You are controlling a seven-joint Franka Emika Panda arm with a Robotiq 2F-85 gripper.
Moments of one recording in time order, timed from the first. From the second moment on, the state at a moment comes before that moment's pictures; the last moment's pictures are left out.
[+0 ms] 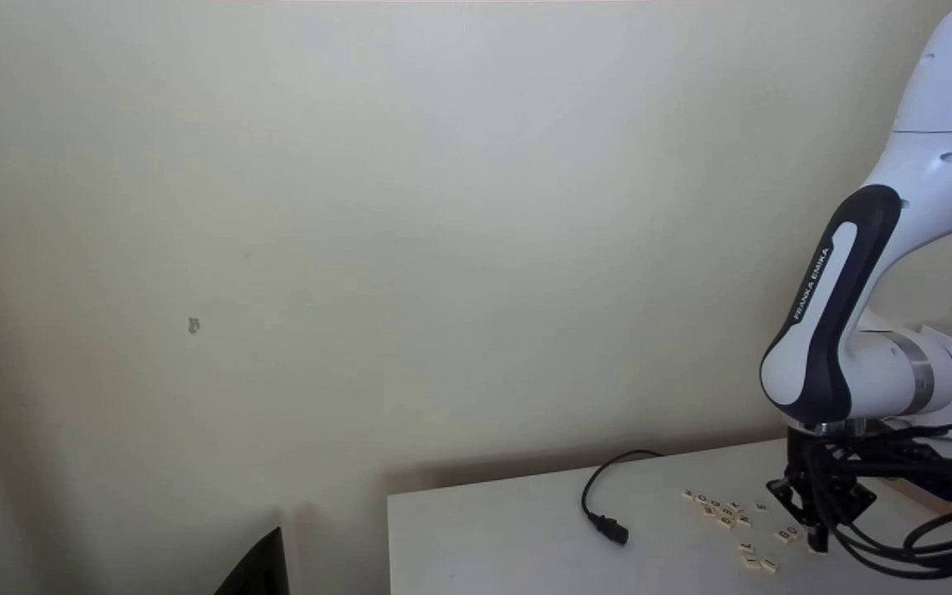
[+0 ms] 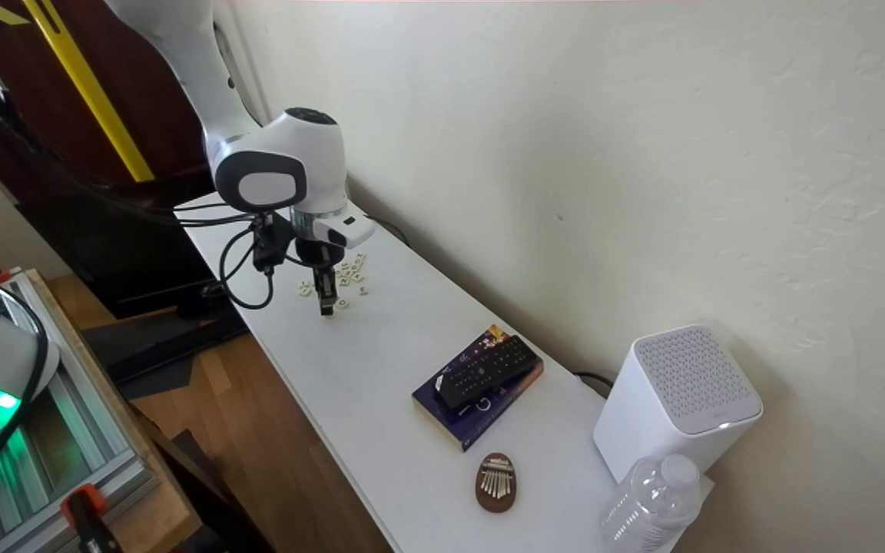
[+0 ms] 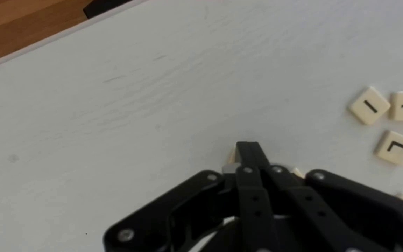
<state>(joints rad) -0.06 0.67 -0.13 -2.37 0.17 2.87 0.17</state>
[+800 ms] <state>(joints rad) -0.15 0.68 -0.11 -2.36 0.20 2.89 0.18</state>
